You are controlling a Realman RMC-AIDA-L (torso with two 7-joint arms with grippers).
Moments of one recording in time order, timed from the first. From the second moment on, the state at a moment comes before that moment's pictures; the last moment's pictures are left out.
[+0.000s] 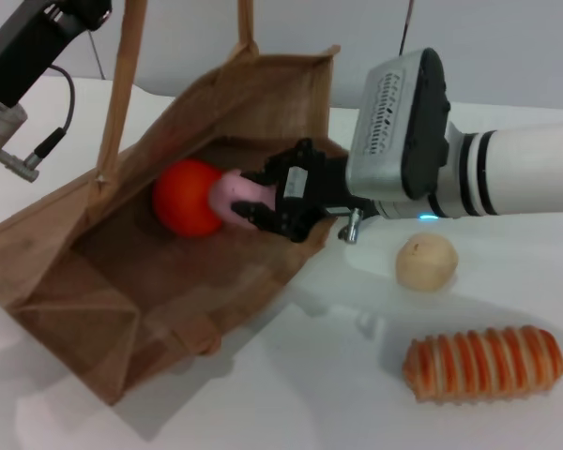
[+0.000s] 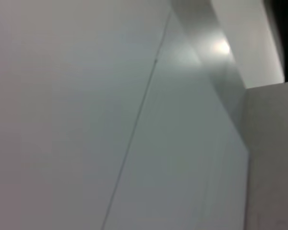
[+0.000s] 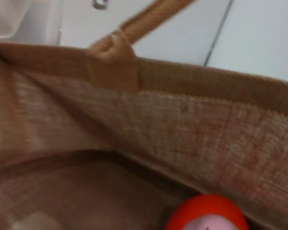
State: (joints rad) left arm -0.71 -2.03 -0.11 0.30 -1.30 -1.89 1.94; right arm 0.79 2.03 -1.83 -0.78 -1.47 -0.75 1.41
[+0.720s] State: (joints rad) left arm -0.71 -2.03 -0.11 0.30 -1.32 -1.99 1.90; right arm 0.81 2.03 -1.88 -0.73 -1.41 -0.57 1.40
